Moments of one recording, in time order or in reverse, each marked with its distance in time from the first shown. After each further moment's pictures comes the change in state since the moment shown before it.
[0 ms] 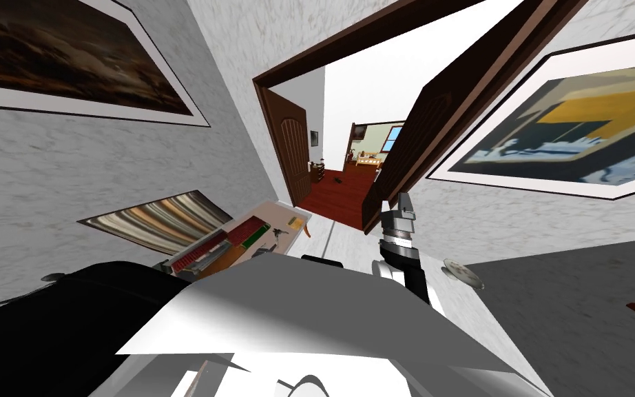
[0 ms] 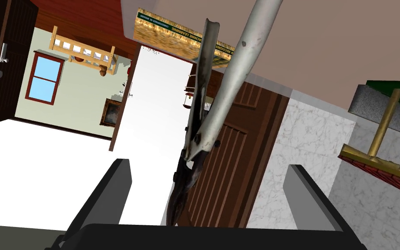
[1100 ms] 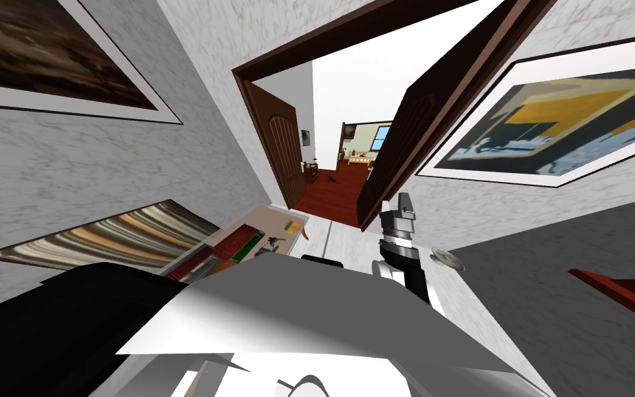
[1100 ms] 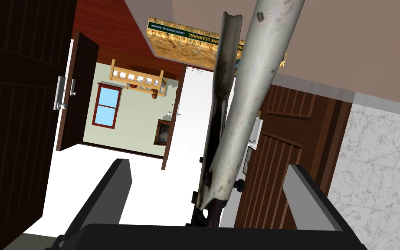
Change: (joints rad) left arm -0.097 0.027 -0.045 0.174 -0.031 -0.107 -0.121; right arm 0.000 0.000 0.000 0.000 0.000 0.000 0.000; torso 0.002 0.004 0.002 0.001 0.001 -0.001
